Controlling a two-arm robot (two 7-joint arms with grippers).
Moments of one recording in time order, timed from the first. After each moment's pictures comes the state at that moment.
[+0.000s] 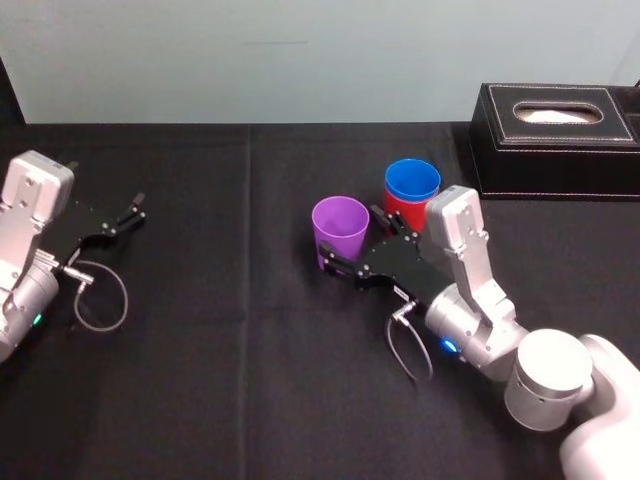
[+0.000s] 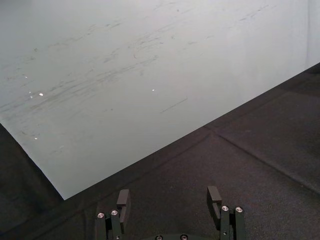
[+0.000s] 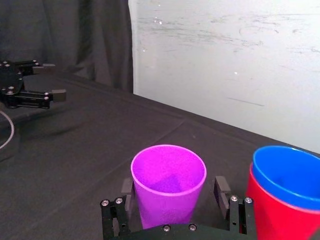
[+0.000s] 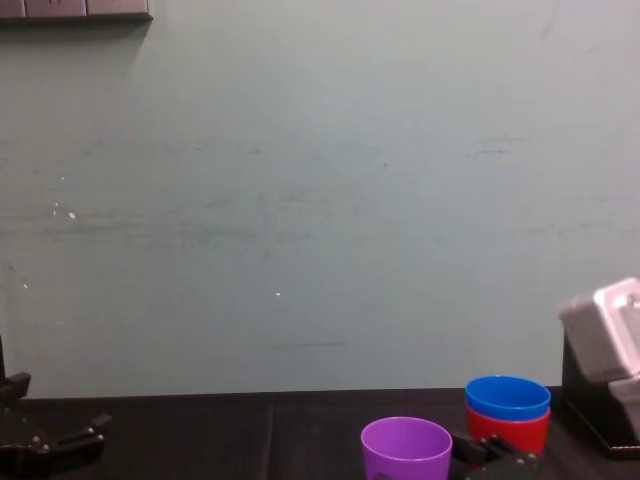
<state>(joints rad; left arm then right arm) -0.20 0.60 0.45 -1.41 -0.25 -0.12 0.03 0.18 0.22 -0.36 -1.29 0.14 -0.15 0.34</state>
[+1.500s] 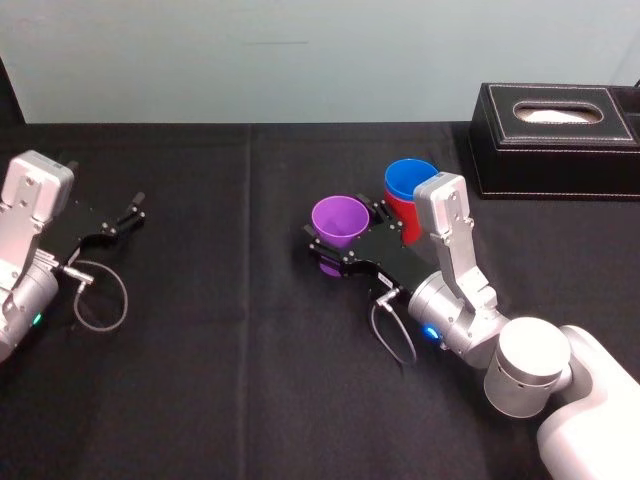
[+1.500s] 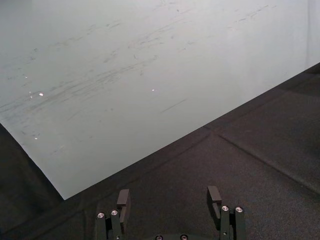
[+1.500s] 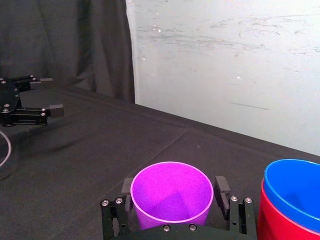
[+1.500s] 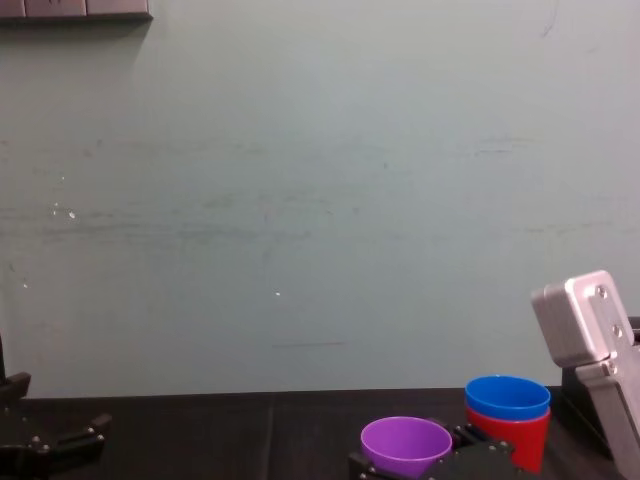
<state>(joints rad) -0.20 0.60 0.45 -1.41 -0.25 -0.12 0.03 0.24 0.16 -0.36 -1.21 0.16 -0.18 0.35</state>
